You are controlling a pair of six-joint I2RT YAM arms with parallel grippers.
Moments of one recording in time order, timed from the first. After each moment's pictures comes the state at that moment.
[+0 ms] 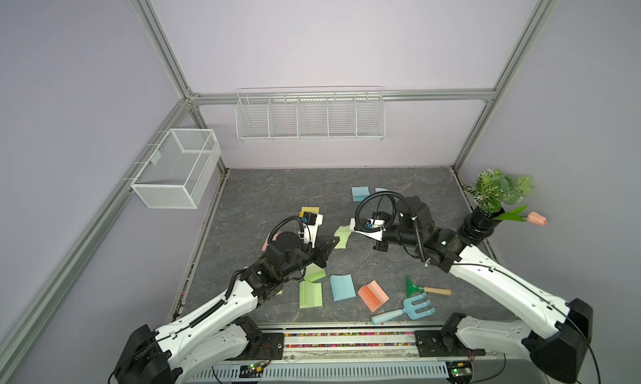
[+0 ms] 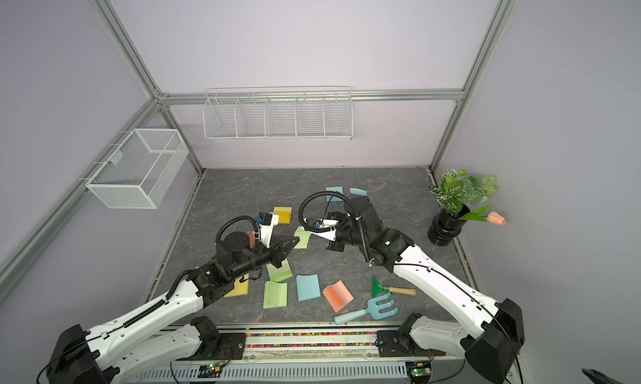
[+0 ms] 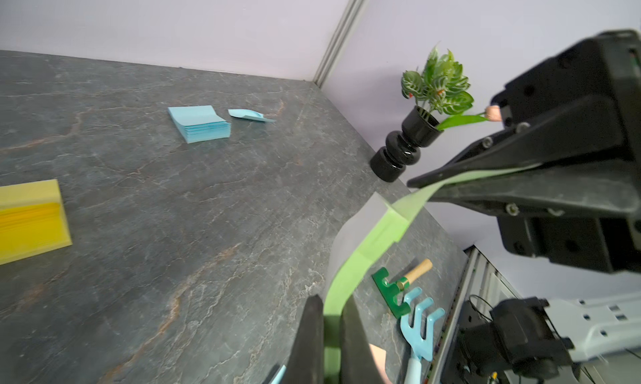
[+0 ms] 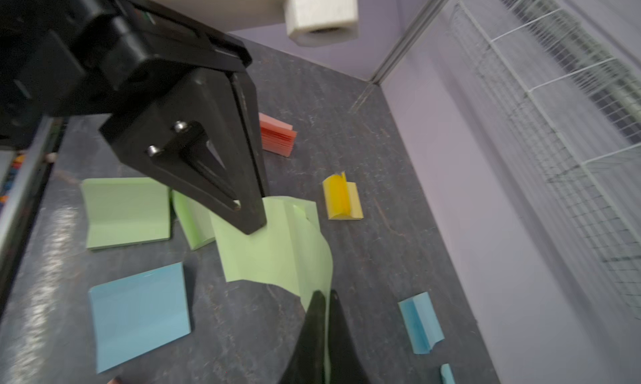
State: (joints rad) left arm -0.81 0.98 0.61 0.10 0.13 -0.47; right arm 0.74 1.15 1.00 -0.26 -0.24 -0.73
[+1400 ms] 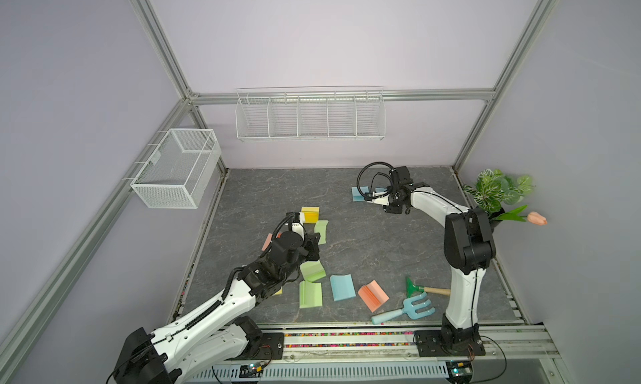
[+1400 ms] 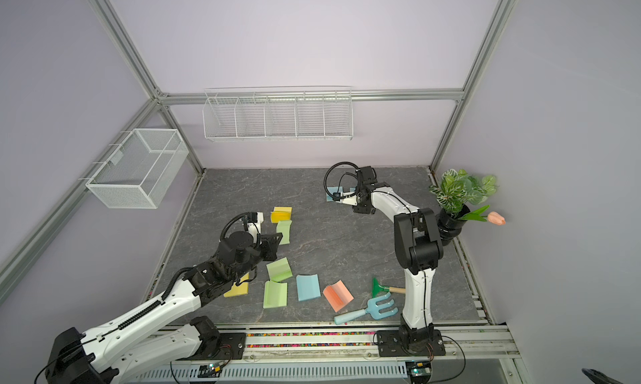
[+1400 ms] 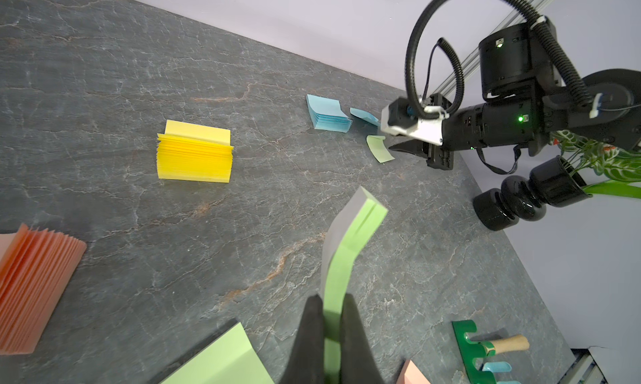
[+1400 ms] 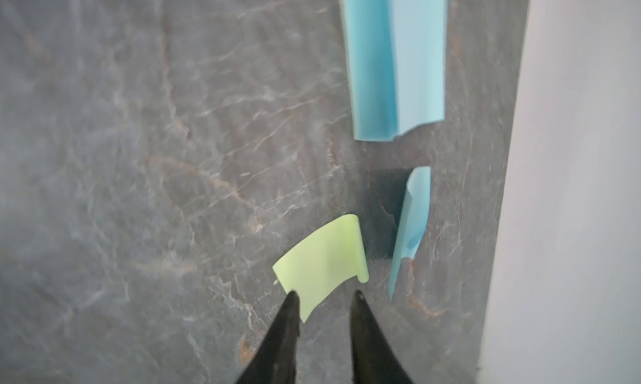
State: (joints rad) left arm -0.81 0.95 0.63 -0.11 -0.18 -0.63; right arm 0.28 2.04 1.56 -0.50 -0.02 -1.17
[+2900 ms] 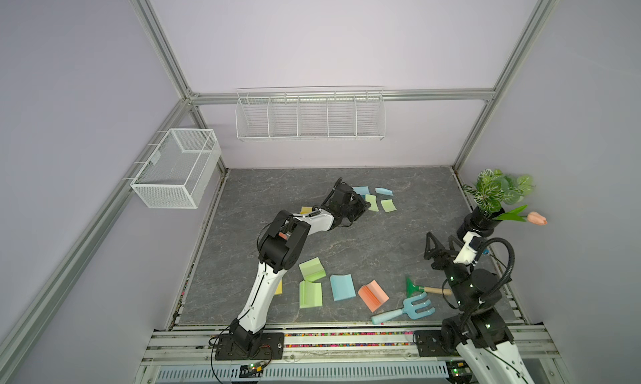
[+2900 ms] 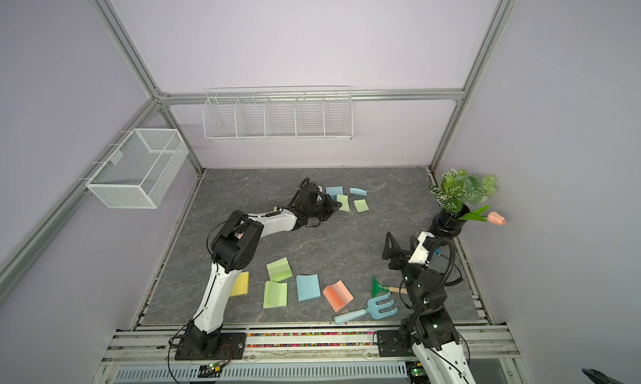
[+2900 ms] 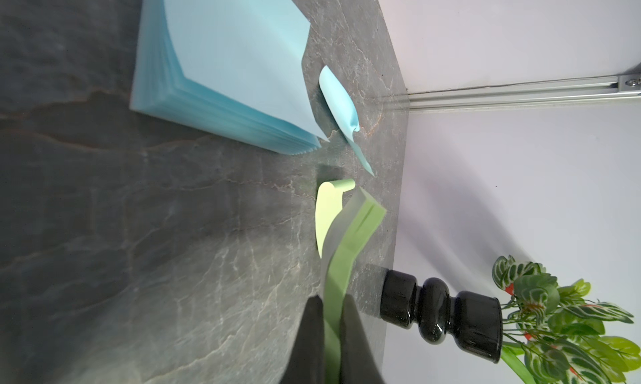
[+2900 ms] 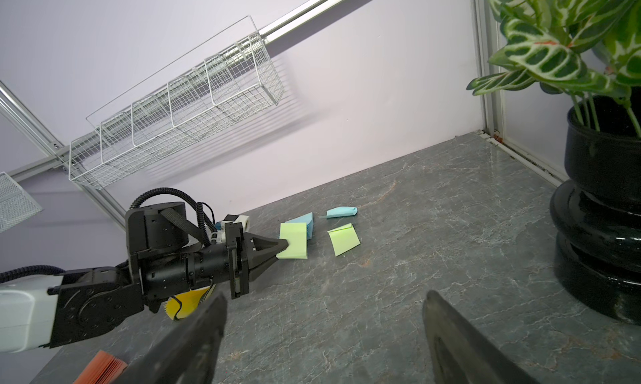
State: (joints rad) left arm -0.68 2.34 1.61 0.24 0.35 -1.23; right arm 0.26 0.17 0.23 -0.08 0.15 0.42
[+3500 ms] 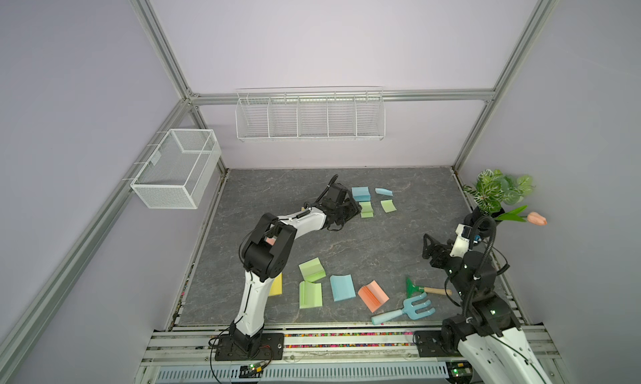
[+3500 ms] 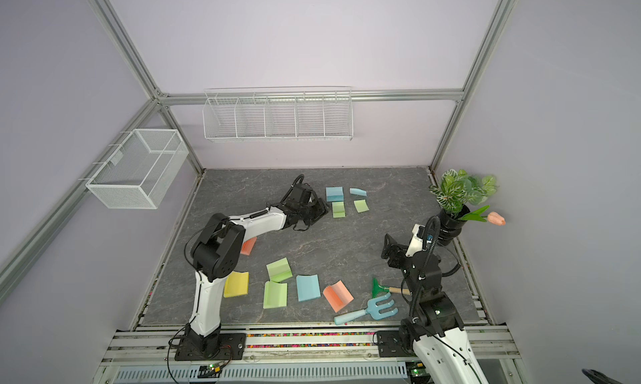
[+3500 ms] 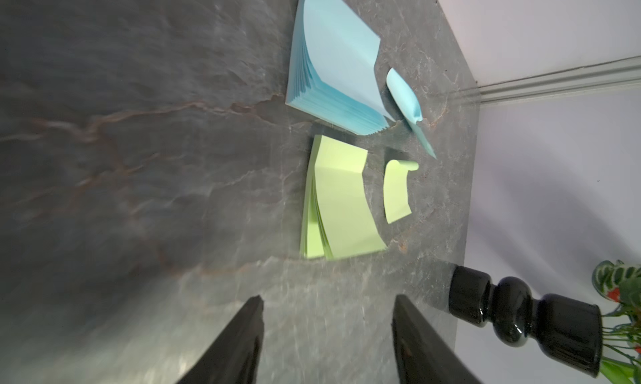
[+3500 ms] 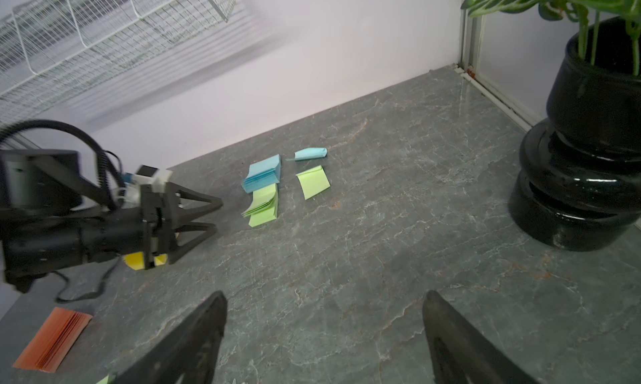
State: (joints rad) left arm -0.67 2.03 1.42 -0.08 0.19 -0.98; right arm 0.26 0.41 0.44 -0.37 0.16 0.41
